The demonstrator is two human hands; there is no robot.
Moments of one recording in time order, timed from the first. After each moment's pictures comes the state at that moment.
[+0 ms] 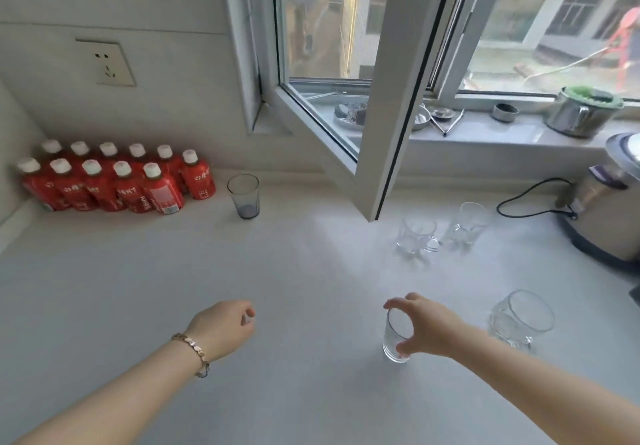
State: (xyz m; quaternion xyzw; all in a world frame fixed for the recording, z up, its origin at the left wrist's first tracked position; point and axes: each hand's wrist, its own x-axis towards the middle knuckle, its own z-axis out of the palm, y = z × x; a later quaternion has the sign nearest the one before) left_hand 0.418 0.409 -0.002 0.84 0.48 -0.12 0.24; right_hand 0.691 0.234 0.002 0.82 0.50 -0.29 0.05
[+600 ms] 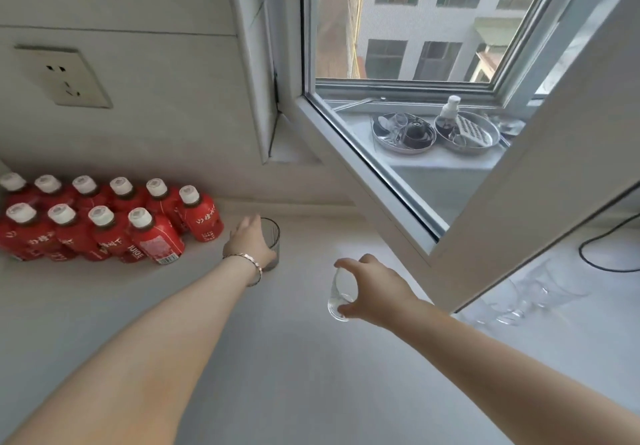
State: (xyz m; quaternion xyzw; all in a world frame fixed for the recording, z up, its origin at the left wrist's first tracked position) left_hand 0.548 0.670 -0.020 0.79 0.57 -0.03 0.23; right_hand 0.680 0.489 0.019 0.81 0.52 -0.27 -0.07
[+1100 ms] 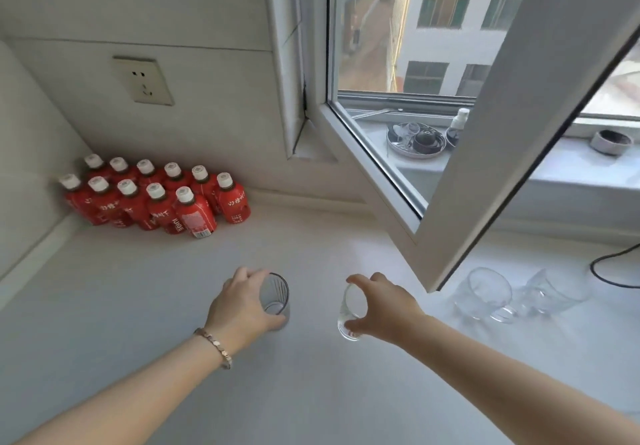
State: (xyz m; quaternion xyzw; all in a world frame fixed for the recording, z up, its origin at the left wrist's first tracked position) left_hand 0.466 0.518 0.021 0.78 0.57 0.01 0.26; right_hand 0.670 0.425 0.022 0.78 0.56 -0.28 -0.04
